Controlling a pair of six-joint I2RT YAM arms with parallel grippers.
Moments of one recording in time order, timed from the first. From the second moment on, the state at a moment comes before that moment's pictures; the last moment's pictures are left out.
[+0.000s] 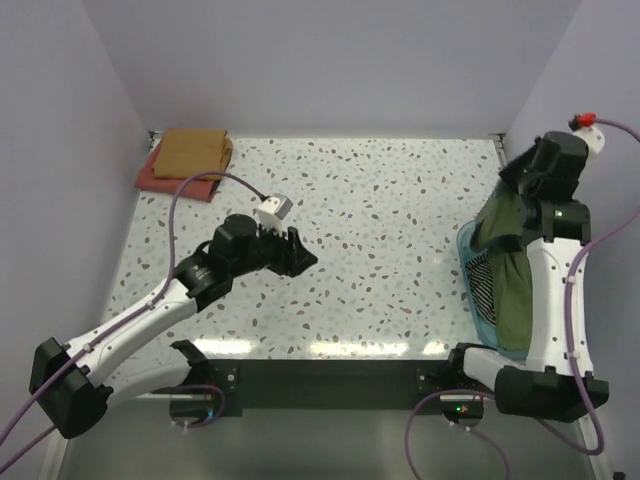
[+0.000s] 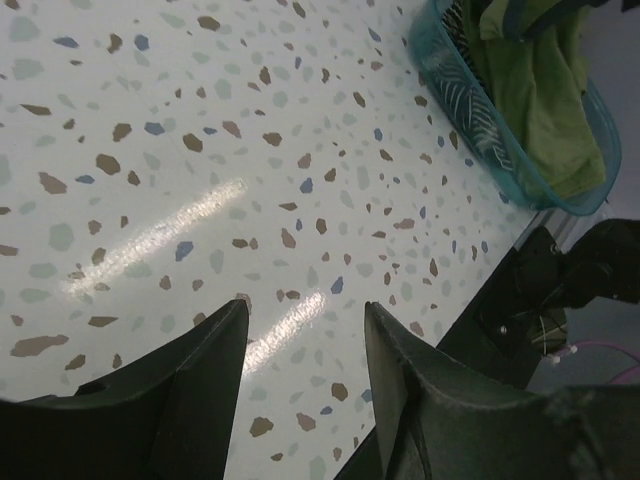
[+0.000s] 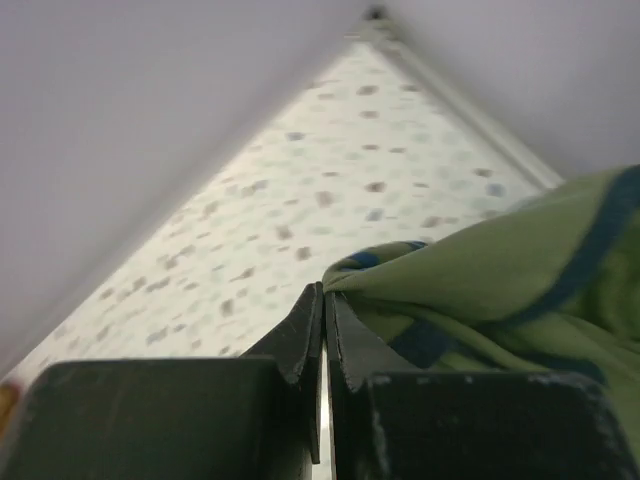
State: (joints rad) left arm -0.73 1.03 0.76 -0.17 0.20 -0.45; right arm -0.23 1.15 1.35 -0.63 0.23 0.55
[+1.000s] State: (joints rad) left arm -0.51 0.96 0.84 -0.24 0.06 -0.50; right arm 0.58 1.68 2.11 -0.76 0.15 0.46
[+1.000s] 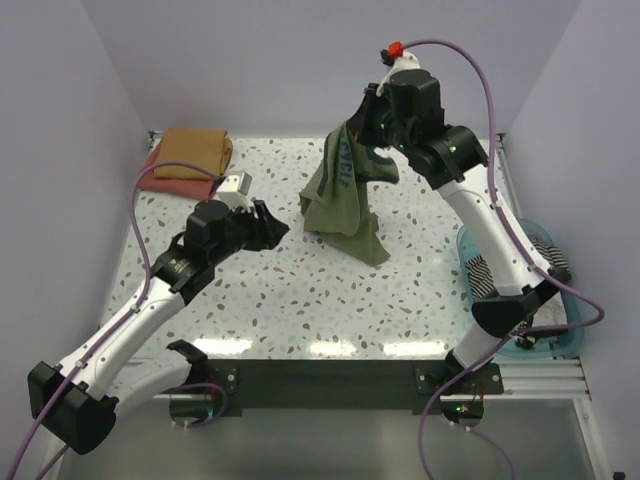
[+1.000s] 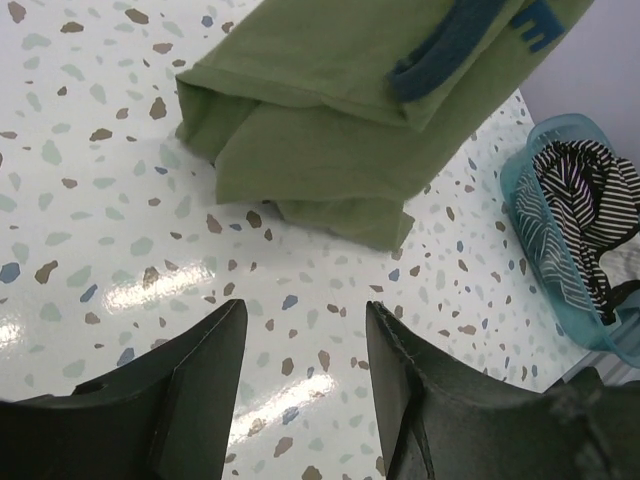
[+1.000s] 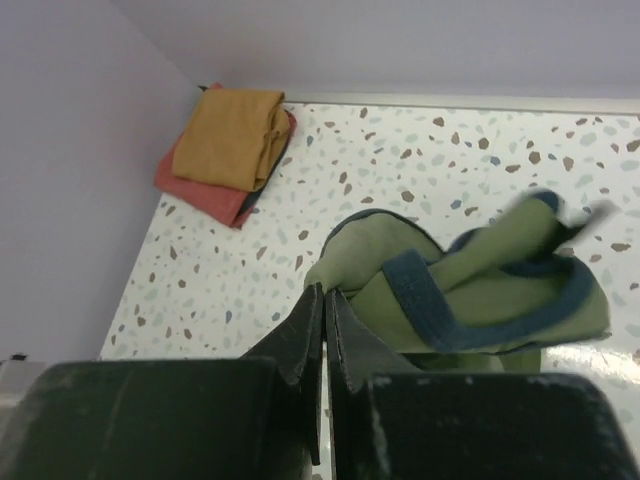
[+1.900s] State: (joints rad) left arm -0.51 0.91 0.81 -0.24 0.05 -0.51; right arm 0.60 1.55 2.31 -0.57 -0.06 0.46
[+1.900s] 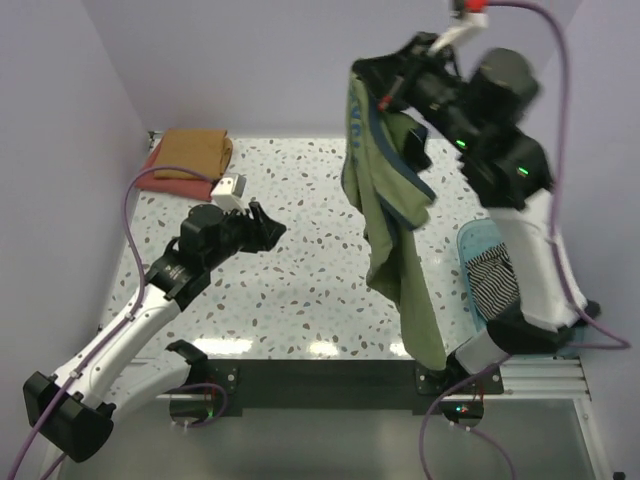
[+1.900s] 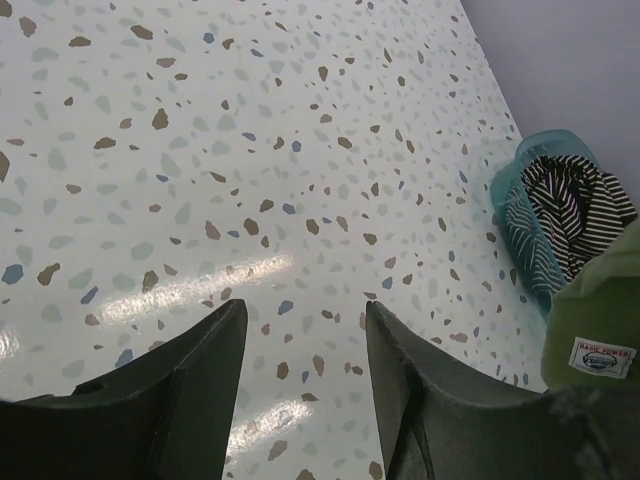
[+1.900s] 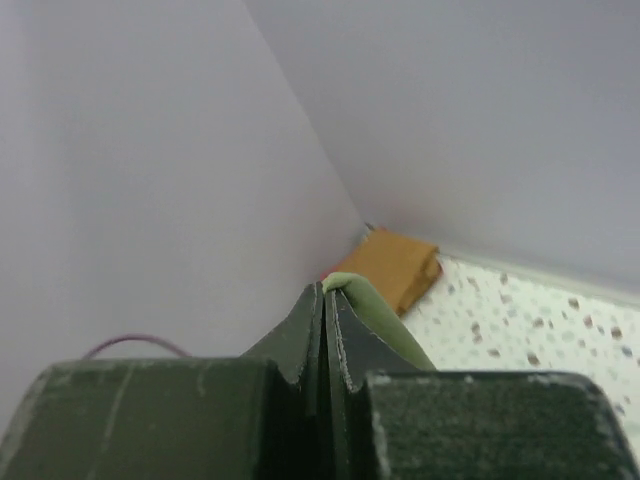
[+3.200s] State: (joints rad) left arm -0.93 1.62 0.76 0.20 0.17 -0.70; right arm 0.37 1.31 0.90 -0.66 0.22 0.62
